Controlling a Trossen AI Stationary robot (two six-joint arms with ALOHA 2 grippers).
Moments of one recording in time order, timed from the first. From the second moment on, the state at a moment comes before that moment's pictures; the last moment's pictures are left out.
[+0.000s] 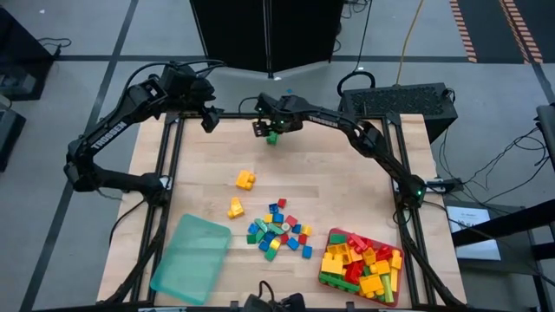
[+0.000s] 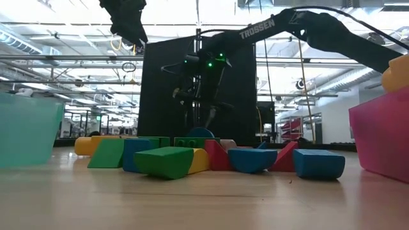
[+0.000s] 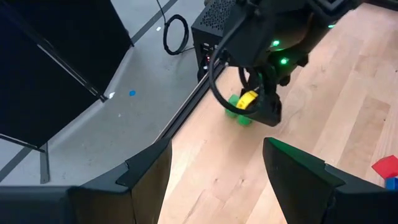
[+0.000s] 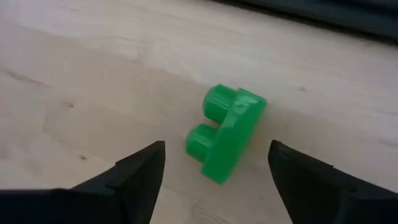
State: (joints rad) left arm 0.72 1.21 1.43 -0.95 0.04 0.17; right arm -0.47 2.45 2.27 -0.99 0.05 0.83
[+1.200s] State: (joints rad) left arm 0.72 1.21 1.43 -0.94 0.05 0.17; right arm -0.49 2.42 2.27 -1.56 0.00 0.67
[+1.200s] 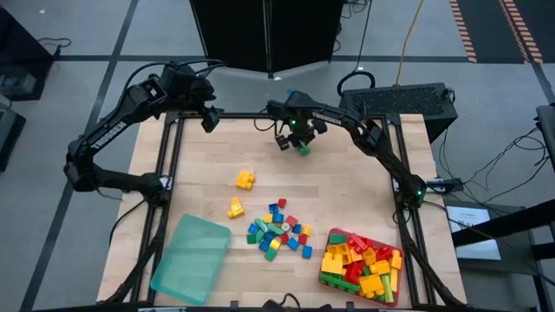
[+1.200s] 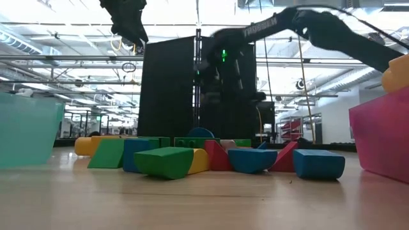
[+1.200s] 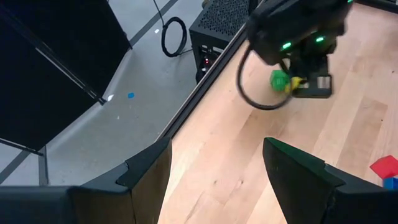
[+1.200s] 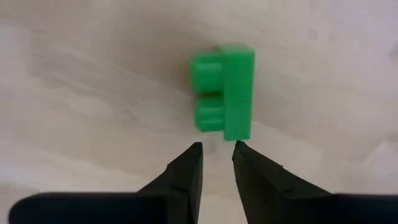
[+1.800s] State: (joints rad) left arm 0.72 1.21 1.43 -0.97 0.05 0.19; right arm -0.44 2.35 2.27 -1.52 0.23 0.46
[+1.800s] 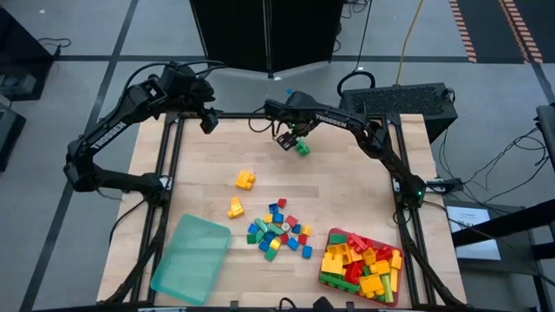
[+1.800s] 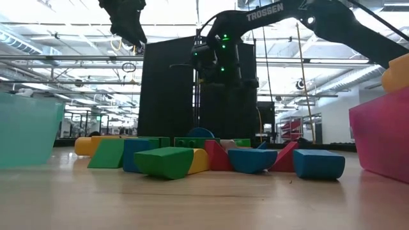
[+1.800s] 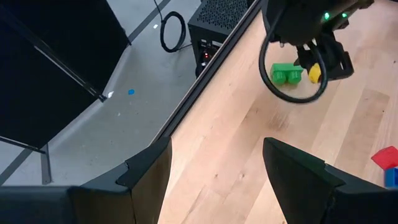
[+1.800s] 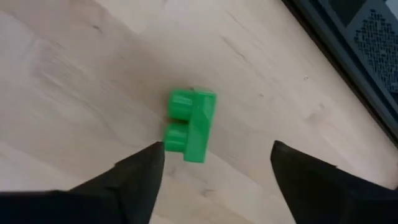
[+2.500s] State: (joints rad) left arm 0.72 1.21 1.43 -0.95 0.05 0.19; right arm -0.48 2.34 1.89 -1.18 0.03 0.39
